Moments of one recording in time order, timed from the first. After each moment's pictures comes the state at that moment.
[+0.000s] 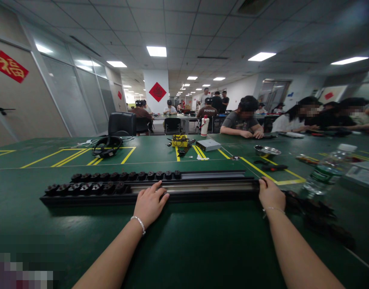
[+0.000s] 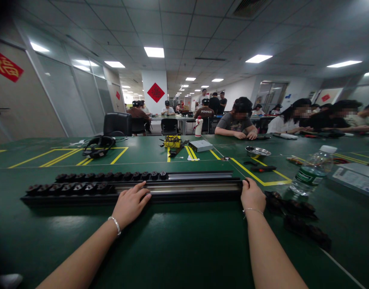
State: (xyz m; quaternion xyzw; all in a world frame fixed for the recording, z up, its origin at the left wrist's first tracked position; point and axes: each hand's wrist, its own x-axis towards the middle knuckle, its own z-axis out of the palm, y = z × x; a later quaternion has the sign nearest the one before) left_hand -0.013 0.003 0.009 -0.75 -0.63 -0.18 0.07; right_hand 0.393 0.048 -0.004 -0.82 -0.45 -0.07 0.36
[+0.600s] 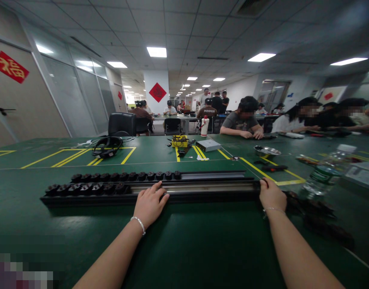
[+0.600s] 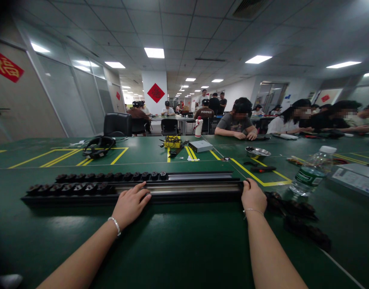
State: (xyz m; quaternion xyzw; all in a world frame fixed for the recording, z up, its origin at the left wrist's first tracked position) left_hand -0.013 0.001 0.010 -0.75 -0.63 -0.18 0.08; right_hand 0.394 0.047 -0.003 -0.83 -0.43 -0.06 0.35
